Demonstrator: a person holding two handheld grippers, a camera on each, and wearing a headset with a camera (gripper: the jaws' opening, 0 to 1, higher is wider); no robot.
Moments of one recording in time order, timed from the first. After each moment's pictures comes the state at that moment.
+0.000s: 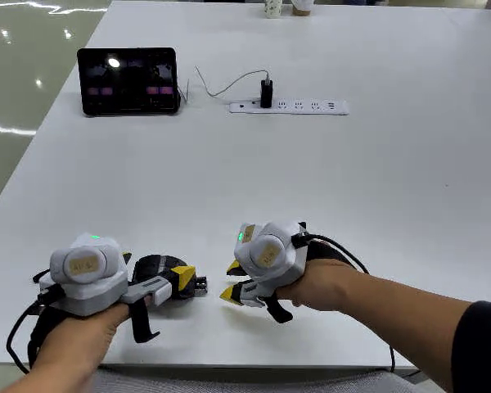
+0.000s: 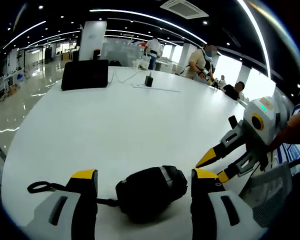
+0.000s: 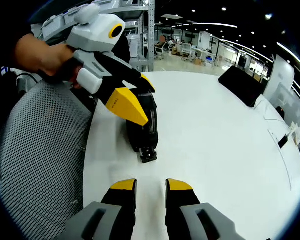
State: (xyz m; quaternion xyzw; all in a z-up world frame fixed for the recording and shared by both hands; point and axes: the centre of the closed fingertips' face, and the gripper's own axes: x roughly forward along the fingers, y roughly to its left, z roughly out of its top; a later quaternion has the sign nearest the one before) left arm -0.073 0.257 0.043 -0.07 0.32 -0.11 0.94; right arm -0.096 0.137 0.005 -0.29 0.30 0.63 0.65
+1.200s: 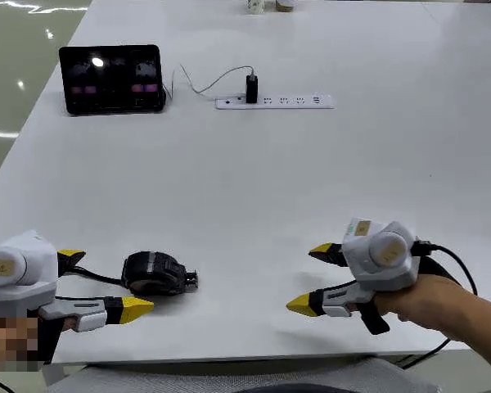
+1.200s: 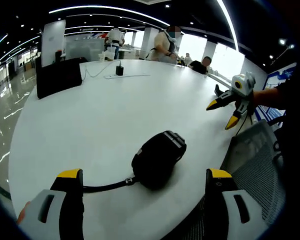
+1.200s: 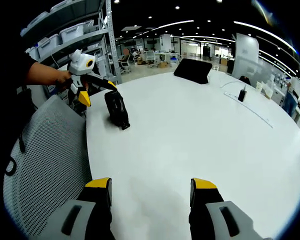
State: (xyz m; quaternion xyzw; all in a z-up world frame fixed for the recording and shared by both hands) left arm -0.114 0.273 0.047 0.01 0.36 -0.27 0.90; right arm -0.085 -0.004 0.032 -0.17 0.33 0.54 0.75
